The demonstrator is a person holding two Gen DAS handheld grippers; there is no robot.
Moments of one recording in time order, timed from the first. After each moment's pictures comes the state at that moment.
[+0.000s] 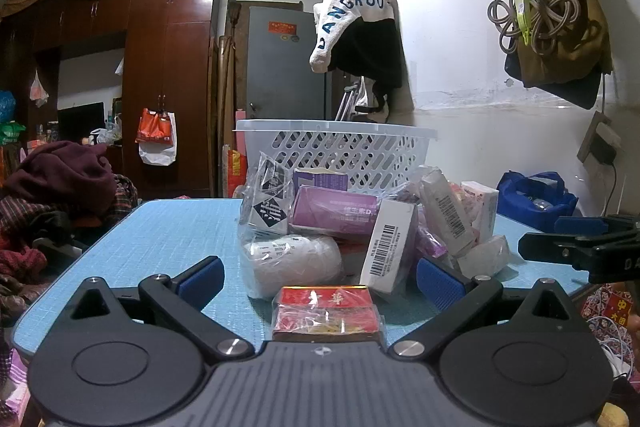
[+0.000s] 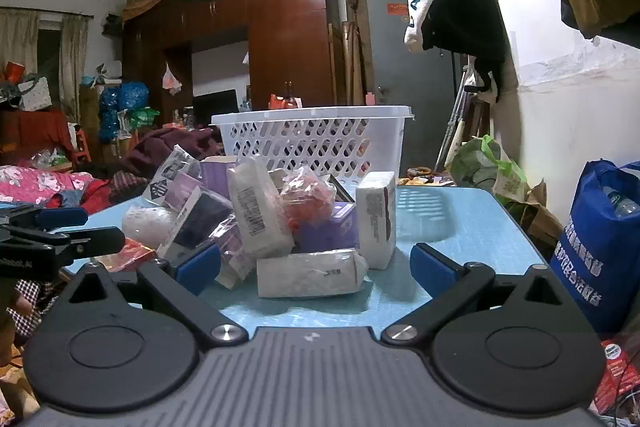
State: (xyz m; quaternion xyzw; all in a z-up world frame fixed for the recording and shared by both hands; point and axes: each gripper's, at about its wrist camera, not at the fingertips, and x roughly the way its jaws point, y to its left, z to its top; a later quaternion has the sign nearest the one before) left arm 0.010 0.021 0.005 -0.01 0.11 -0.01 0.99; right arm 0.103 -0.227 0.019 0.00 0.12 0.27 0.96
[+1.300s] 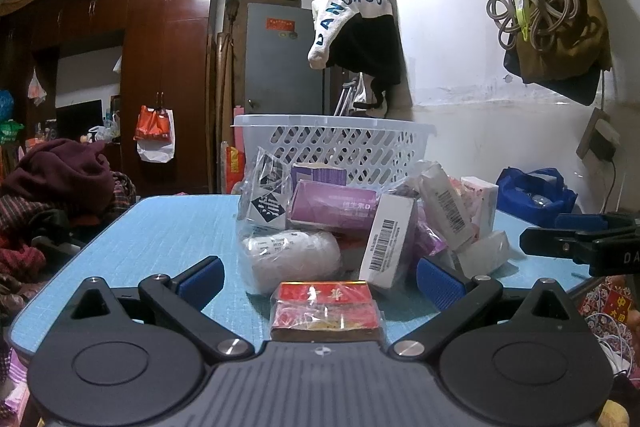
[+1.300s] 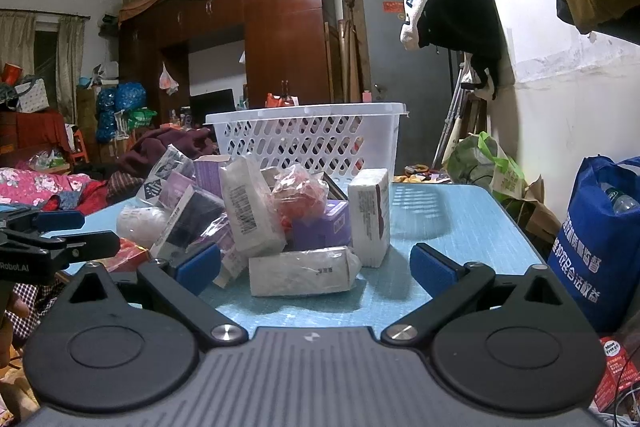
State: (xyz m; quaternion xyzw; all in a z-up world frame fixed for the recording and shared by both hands) left arm 0.011 0.020 0.005 0.00 0.12 -0.01 0.99; right arm 0.107 -0.230 0.017 0.00 0.13 0.26 0.96
